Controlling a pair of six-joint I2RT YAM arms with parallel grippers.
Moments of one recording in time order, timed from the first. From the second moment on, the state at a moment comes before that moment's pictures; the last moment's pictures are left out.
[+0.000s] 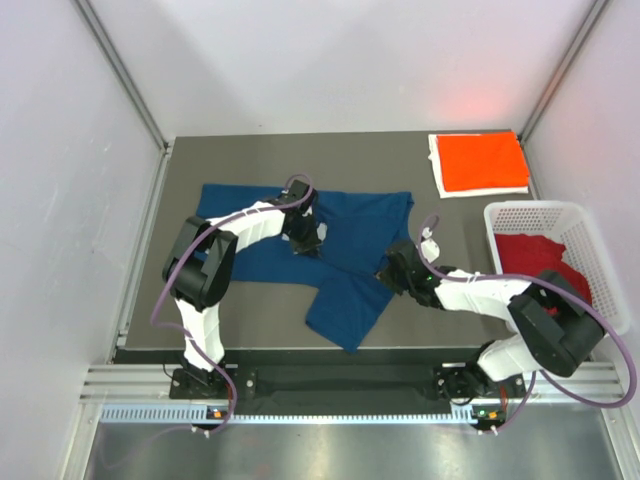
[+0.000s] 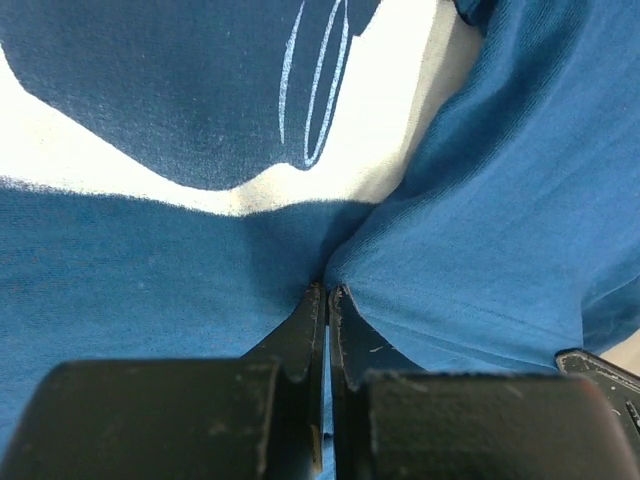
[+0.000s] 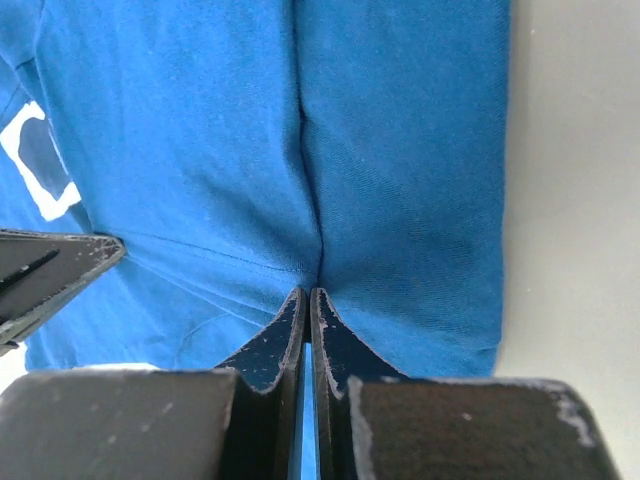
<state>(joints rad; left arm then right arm) -0.50 1.93 1.29 -0.51 0.13 -0.70 0.71 1.41 0.56 0.02 0.27 1.30</state>
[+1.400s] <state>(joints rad) 0.13 2.28 1.84 -0.57 0.14 -0.54 0.16 1.99 1.30 -0.08 -0.19 0.44</state>
